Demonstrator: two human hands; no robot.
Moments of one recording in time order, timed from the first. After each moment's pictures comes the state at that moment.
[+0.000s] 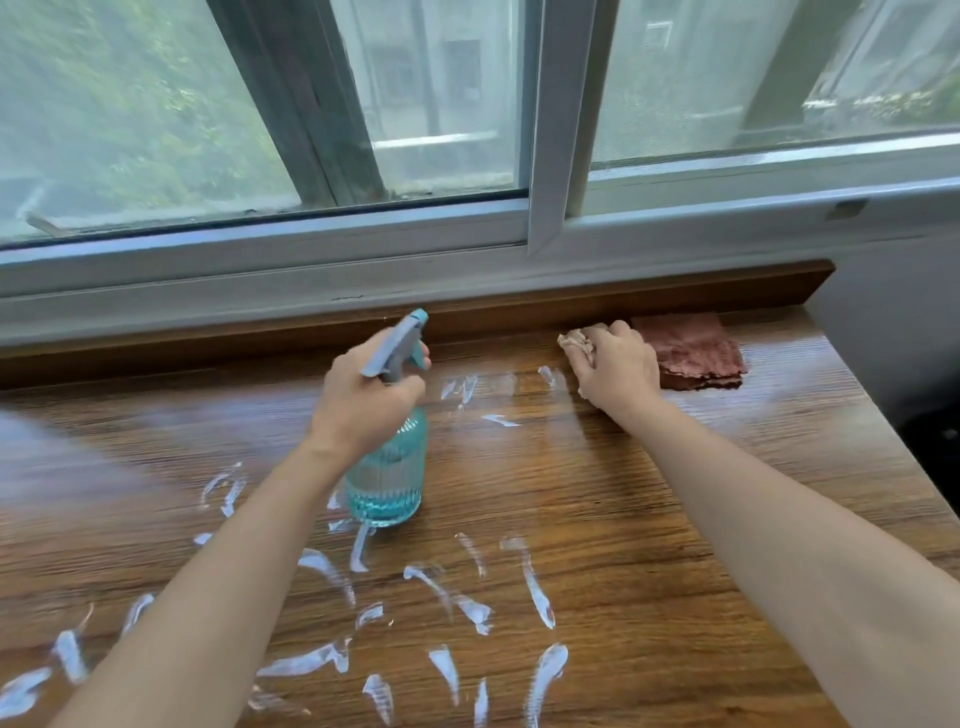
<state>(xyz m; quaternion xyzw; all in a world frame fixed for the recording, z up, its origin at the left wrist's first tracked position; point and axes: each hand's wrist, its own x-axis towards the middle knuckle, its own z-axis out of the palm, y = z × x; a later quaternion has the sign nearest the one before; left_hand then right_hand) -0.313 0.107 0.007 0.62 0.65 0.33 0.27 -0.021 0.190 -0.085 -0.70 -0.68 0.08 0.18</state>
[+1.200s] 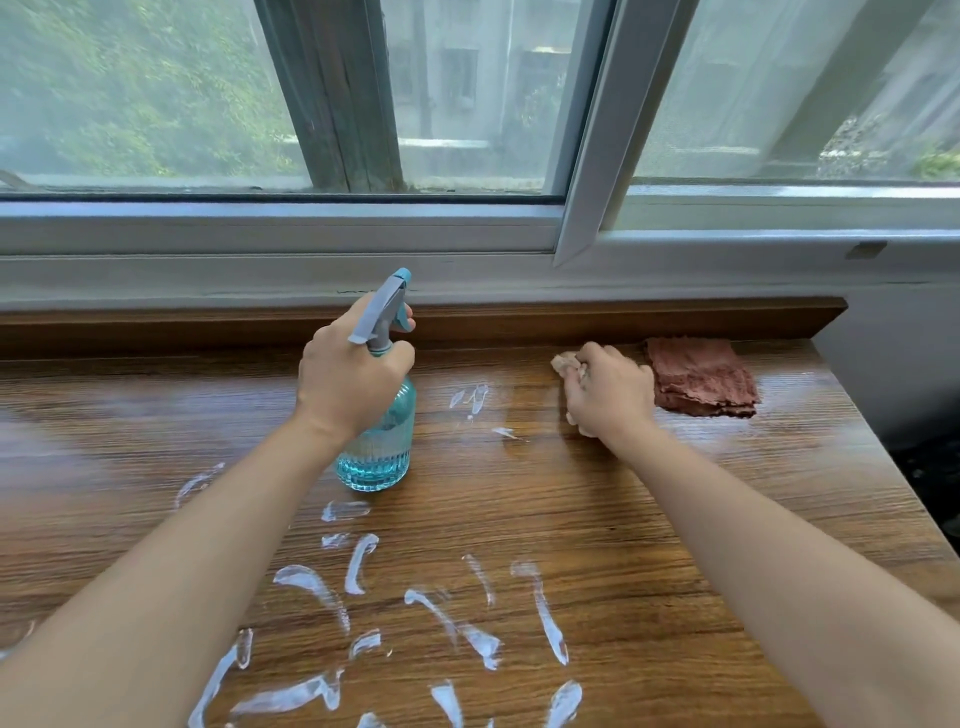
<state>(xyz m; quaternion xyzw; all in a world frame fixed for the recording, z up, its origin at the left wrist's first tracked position) -0.344 0.138 -0.007 0.62 0.66 0.38 0.17 -0.053 0.187 -0.083 -0.71 -0.69 0.04 0.14</state>
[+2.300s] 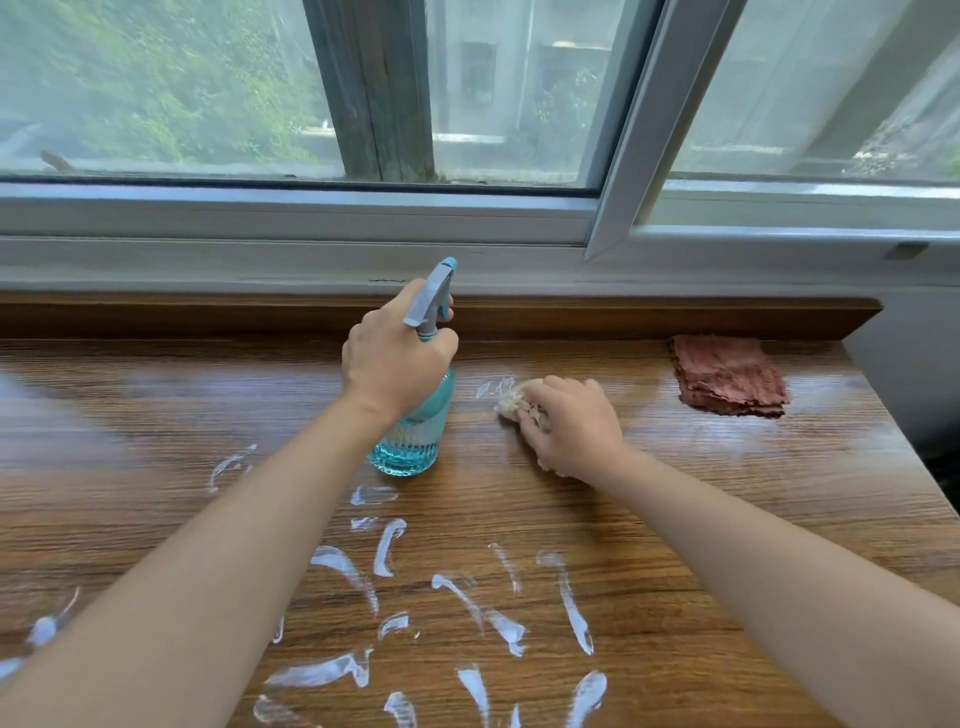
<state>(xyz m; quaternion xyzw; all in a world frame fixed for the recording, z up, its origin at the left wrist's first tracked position) -0.336 0.143 -0.004 0.61 0.69 0.34 0.17 -0.106 0.143 -0.087 -0.54 -0.83 0.06 0.12</state>
